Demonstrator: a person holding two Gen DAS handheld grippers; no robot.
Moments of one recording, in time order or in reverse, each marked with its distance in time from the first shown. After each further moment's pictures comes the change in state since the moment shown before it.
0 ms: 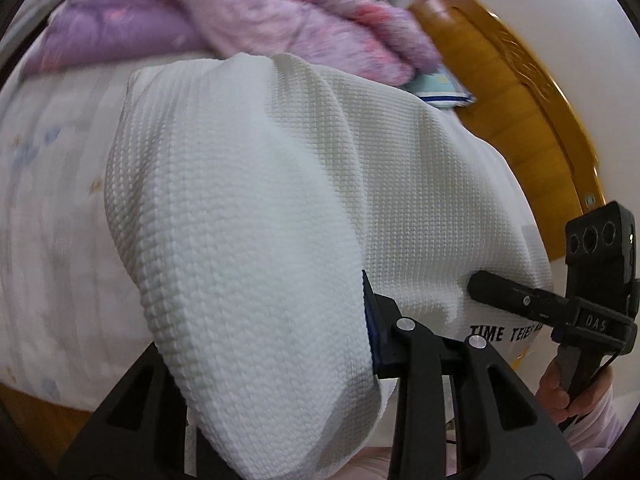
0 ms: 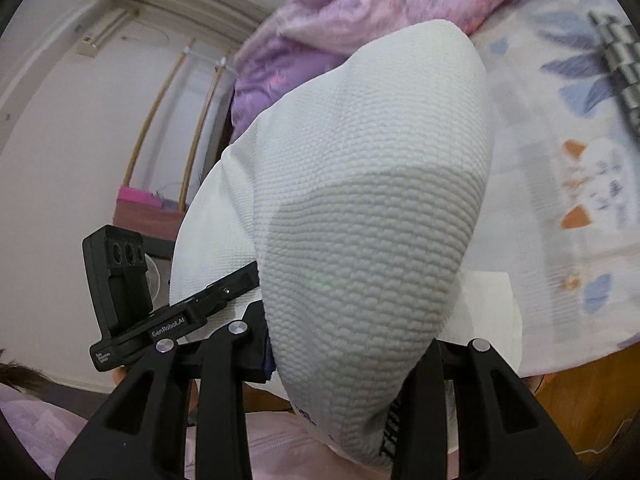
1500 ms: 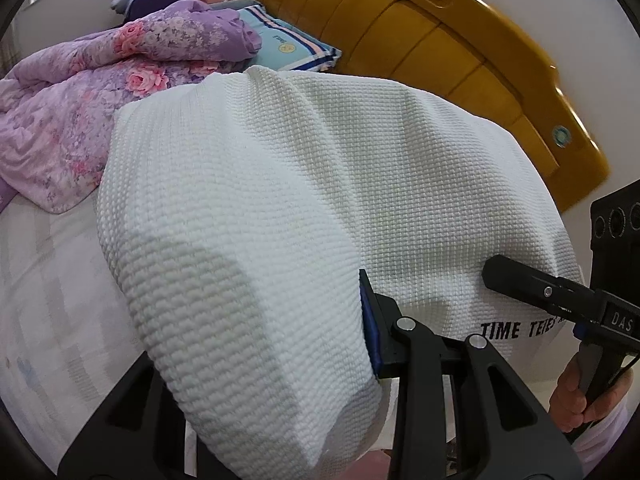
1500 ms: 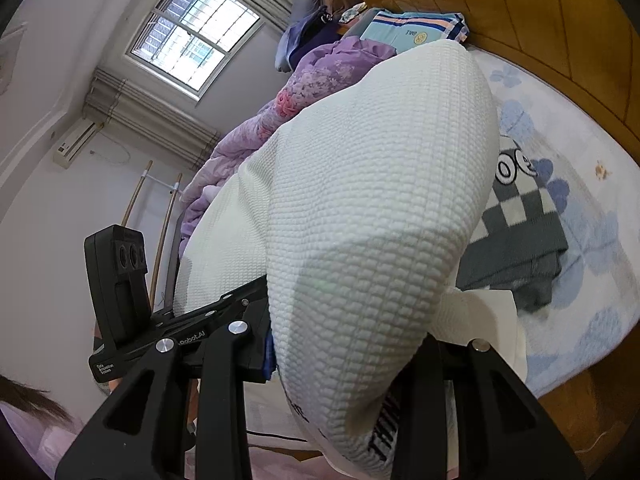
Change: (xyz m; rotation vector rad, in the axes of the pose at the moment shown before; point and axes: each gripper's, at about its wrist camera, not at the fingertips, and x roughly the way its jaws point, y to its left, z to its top) left arm 0.251 -0.444 0.155 0.324 0.062 -0.062; right arm -0.272 -0.263 0.146 0.119 -0.315 -0.103
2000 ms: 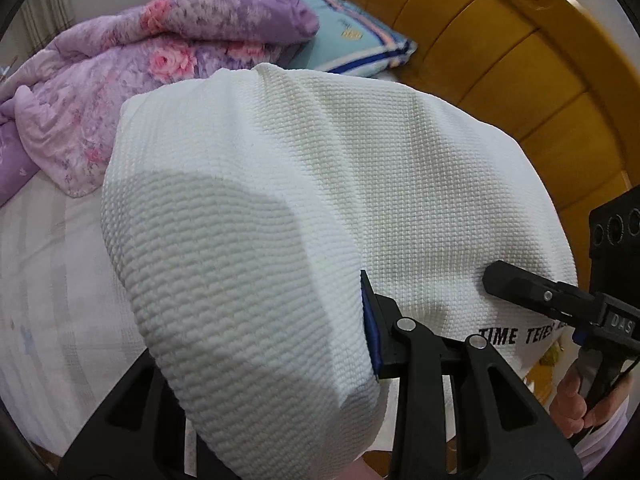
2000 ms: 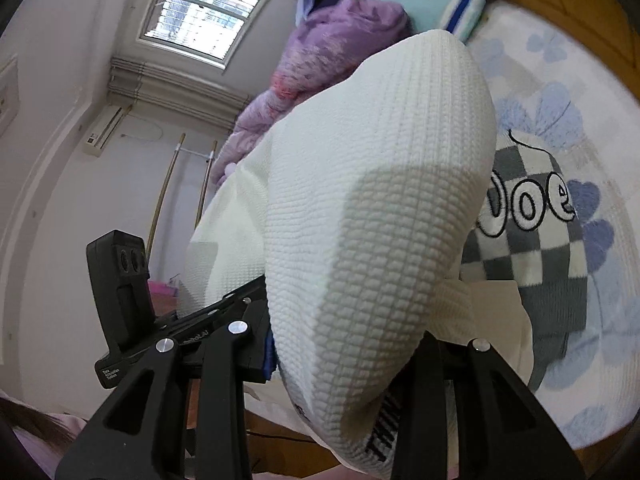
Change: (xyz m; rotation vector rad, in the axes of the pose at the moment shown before) left arm 0.137 -0.011 0.093 -0.168 0.064 0.226; right arm 0.091 -0.140 0.121 0.064 0.226 0.176
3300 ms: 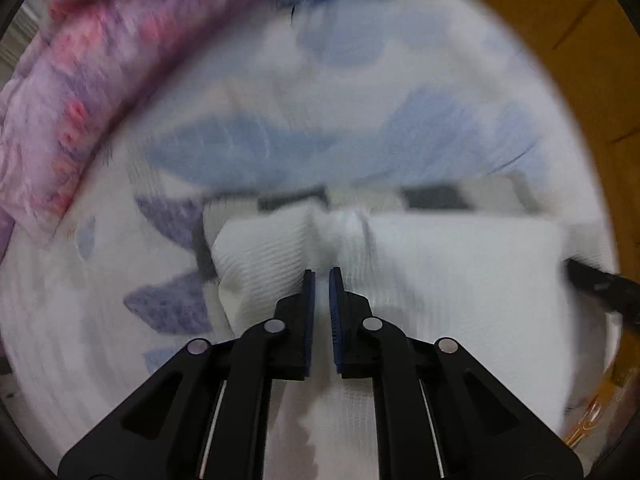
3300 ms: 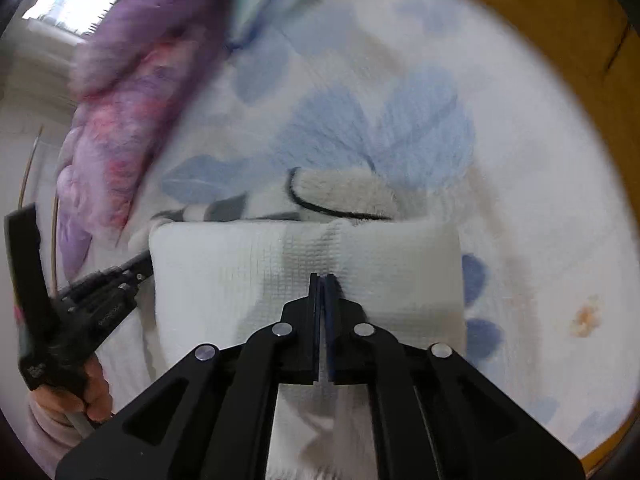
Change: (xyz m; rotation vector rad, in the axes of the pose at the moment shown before) left arm 0.272 0.001 0.091 0.114 0.239 0.242; right arm 0.073 -0.170 0.087 0.168 0.001 -0.464
